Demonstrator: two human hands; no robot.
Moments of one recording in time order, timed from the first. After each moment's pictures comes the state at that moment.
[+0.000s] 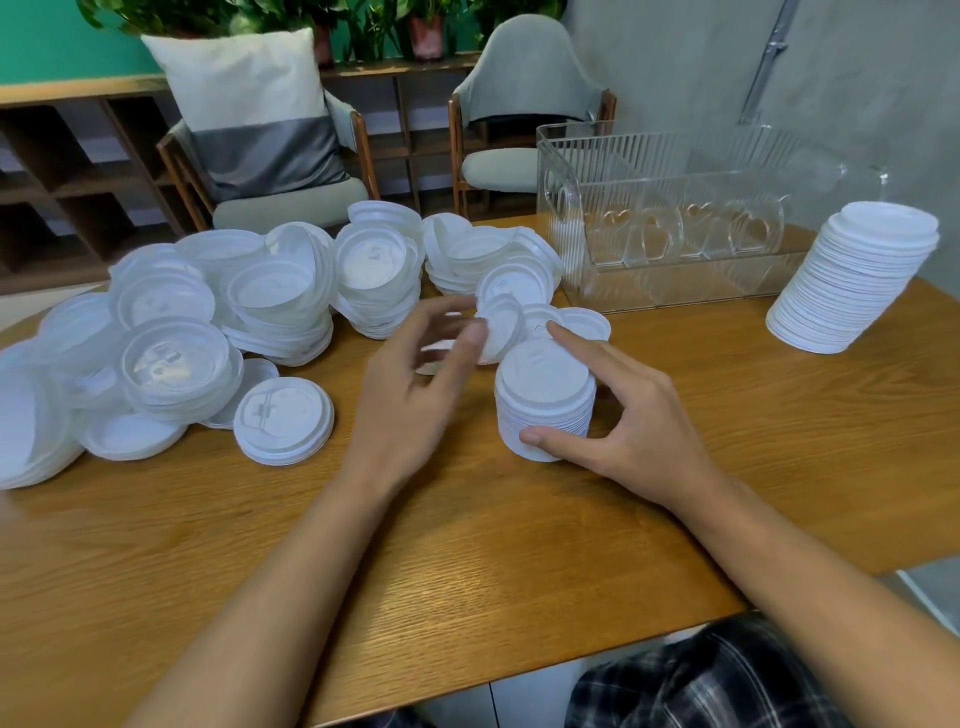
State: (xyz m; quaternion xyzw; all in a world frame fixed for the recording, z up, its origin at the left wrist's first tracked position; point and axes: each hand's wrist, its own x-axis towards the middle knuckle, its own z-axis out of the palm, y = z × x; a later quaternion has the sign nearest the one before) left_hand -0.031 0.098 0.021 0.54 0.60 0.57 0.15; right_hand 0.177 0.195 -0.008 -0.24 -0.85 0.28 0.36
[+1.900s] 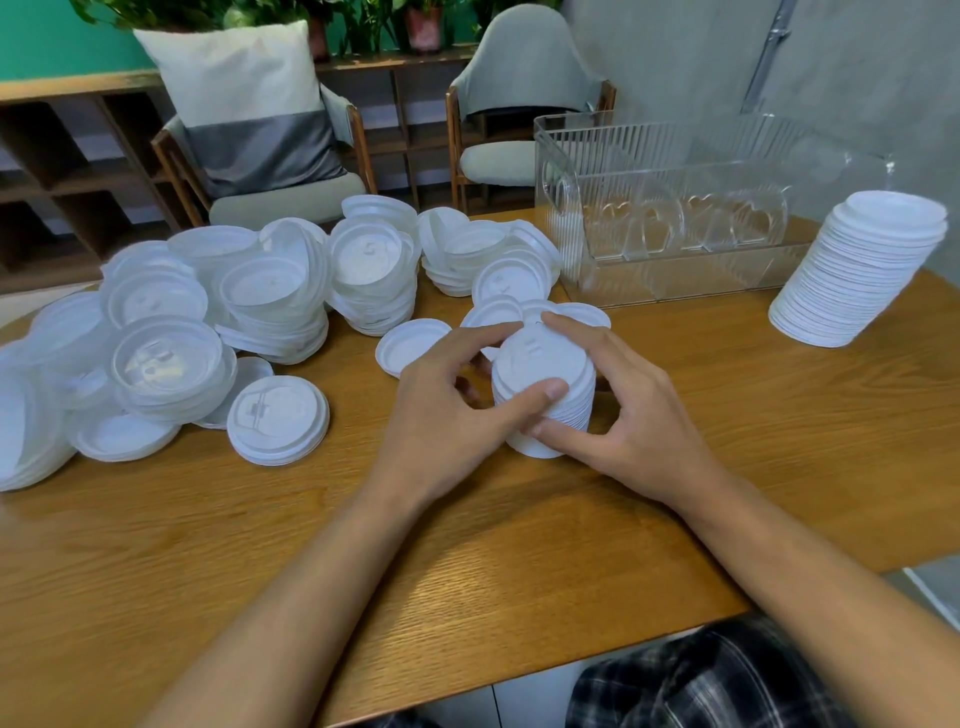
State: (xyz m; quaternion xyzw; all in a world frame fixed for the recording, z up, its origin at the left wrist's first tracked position) left_hand -0.005 0.097 0.019 0.55 0.63 0.52 0.19; right_hand 0.177 0.193 -0.004 -0.24 -0.86 0.28 0.36
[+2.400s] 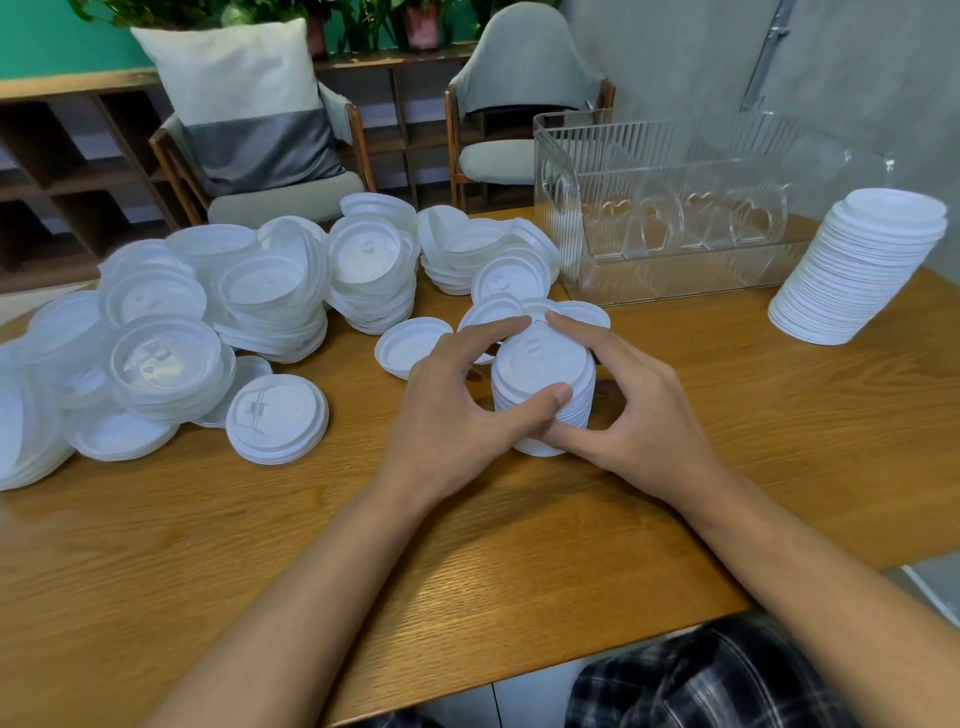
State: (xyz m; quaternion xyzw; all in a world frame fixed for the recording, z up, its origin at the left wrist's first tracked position) left_hand -0.002 0.096 0.019 0.57 0.64 0.49 0.17; right_hand 0.177 0.193 -0.004 -0.23 -0.85 0.27 0.39
